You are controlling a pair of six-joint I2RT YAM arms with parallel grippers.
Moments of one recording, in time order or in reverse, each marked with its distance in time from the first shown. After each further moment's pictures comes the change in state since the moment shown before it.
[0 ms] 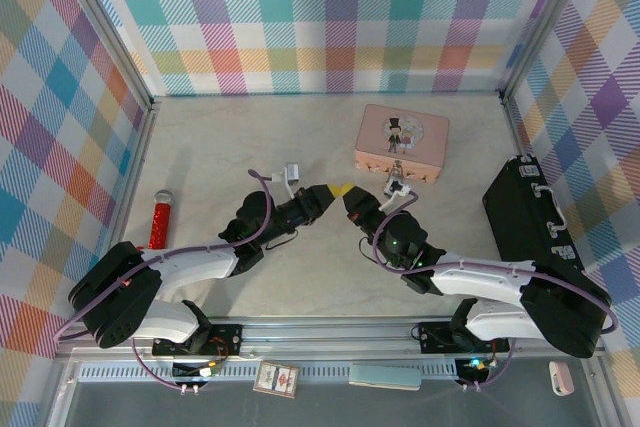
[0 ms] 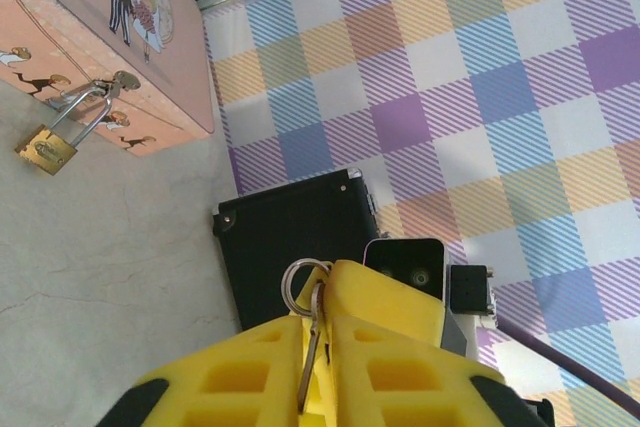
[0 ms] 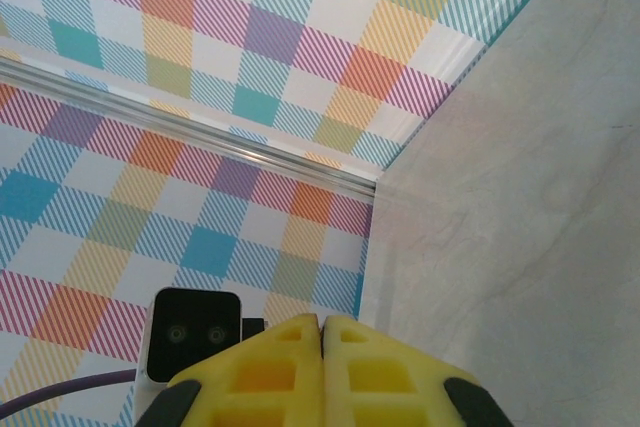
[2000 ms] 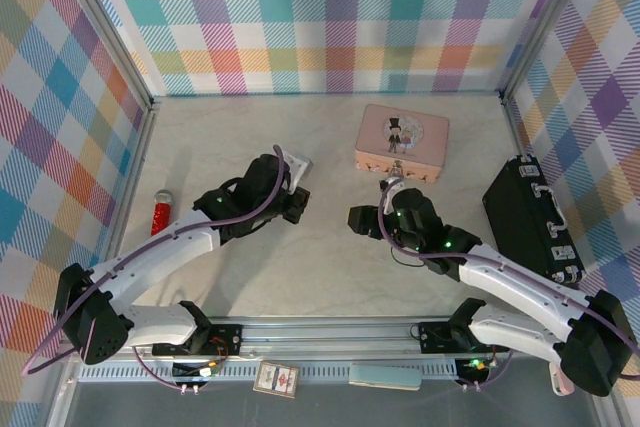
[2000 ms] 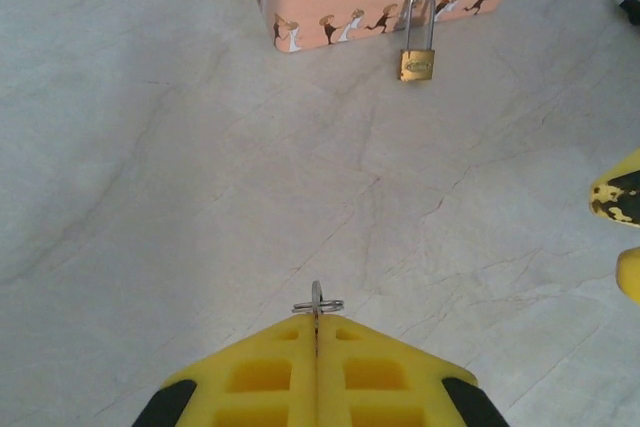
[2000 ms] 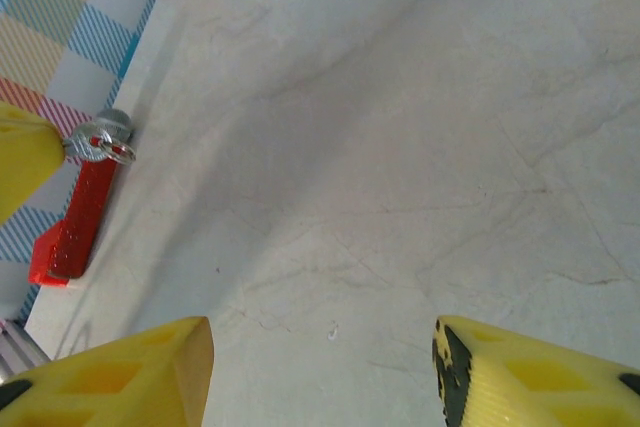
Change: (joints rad) left arm 0.035 -0.097 0.500 -1.319 -0.274 1.049; right arm -0.190 -0.221 0.209 -1.011 -0.435 -0.504
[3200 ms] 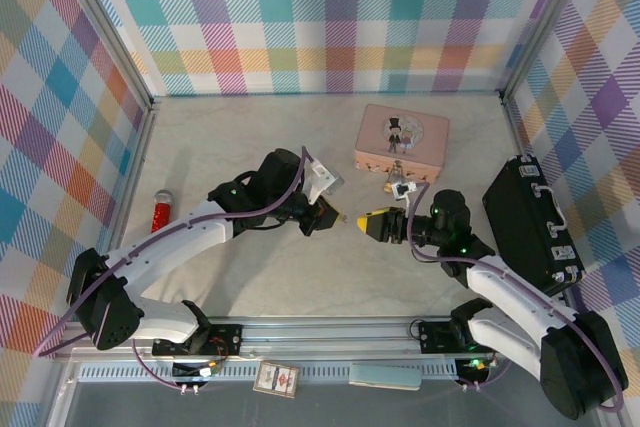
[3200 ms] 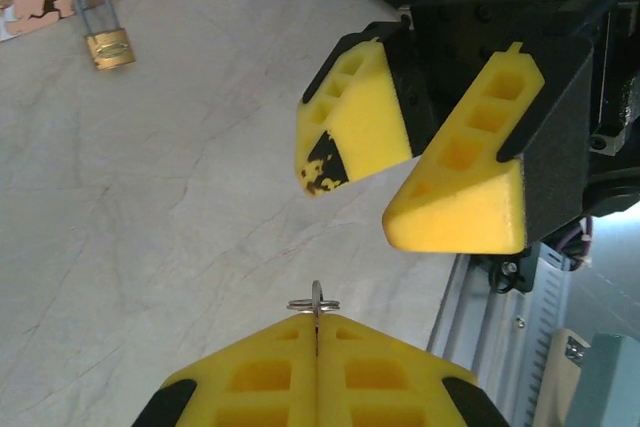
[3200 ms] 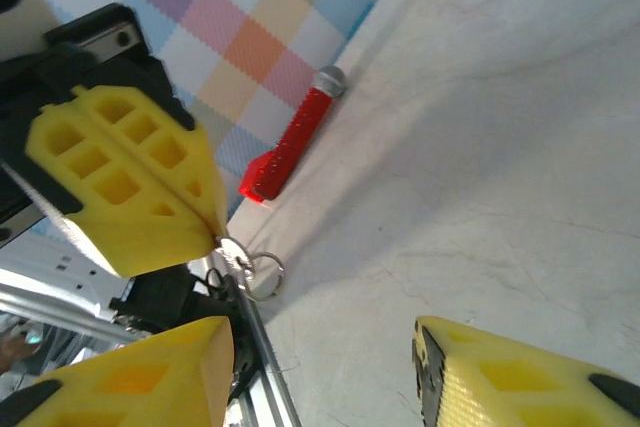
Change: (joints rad) left arm -0.041 0.083 0.069 0.020 0.515 0.119; right arm -0.328 -0.059 -0.242 0.482 -0.750 -0.069
